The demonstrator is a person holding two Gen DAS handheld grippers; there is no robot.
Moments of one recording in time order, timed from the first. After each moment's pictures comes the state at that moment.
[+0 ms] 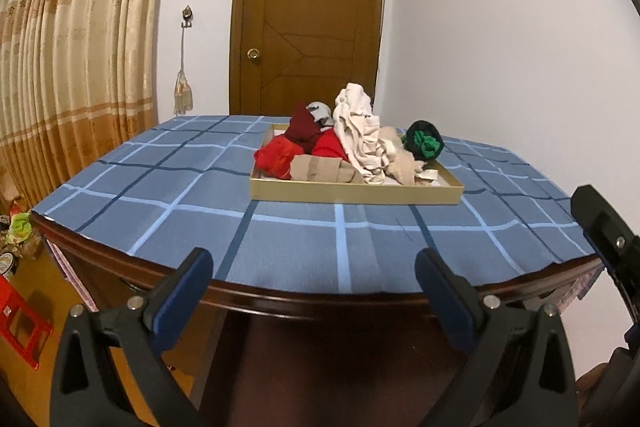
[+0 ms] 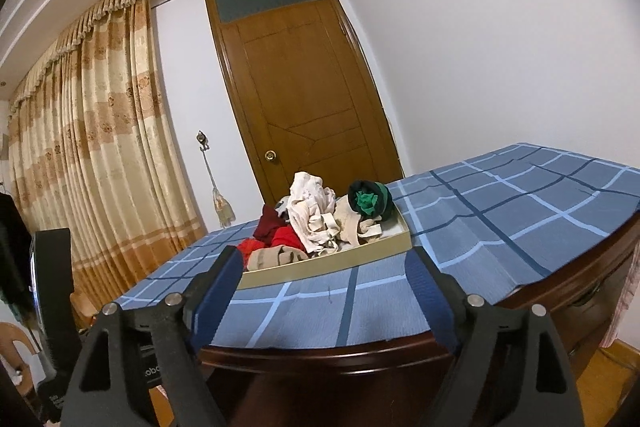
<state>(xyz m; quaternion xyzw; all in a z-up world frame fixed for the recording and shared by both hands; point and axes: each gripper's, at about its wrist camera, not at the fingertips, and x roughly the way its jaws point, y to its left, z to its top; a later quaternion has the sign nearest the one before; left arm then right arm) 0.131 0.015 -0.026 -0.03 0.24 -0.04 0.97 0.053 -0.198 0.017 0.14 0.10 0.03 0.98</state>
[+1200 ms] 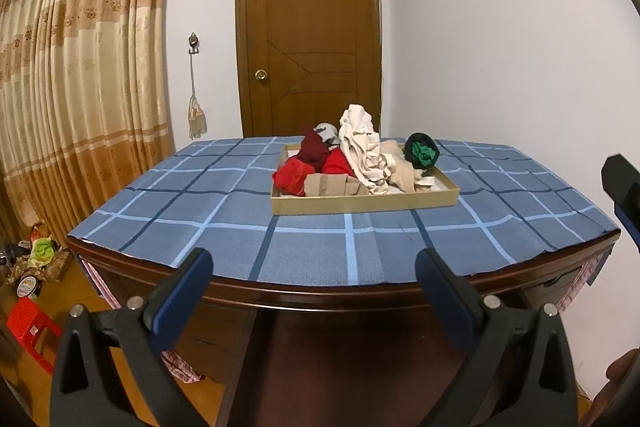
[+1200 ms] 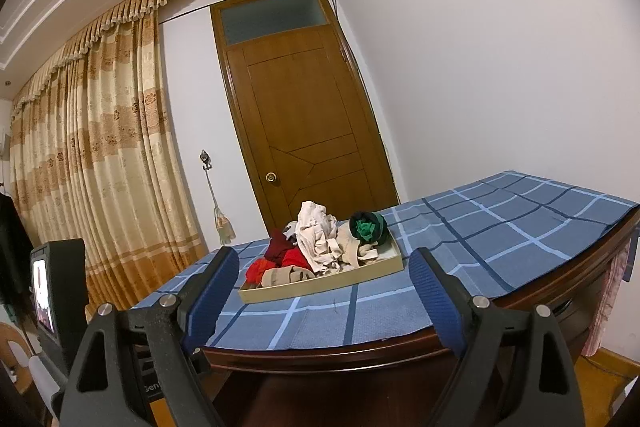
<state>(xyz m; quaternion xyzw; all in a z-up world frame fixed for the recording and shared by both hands) 0.090 0.016 0.000 0.01 0.22 -0.02 0.98 -0.007 -0.193 0.054 0.13 0.06 0.02 0.99</state>
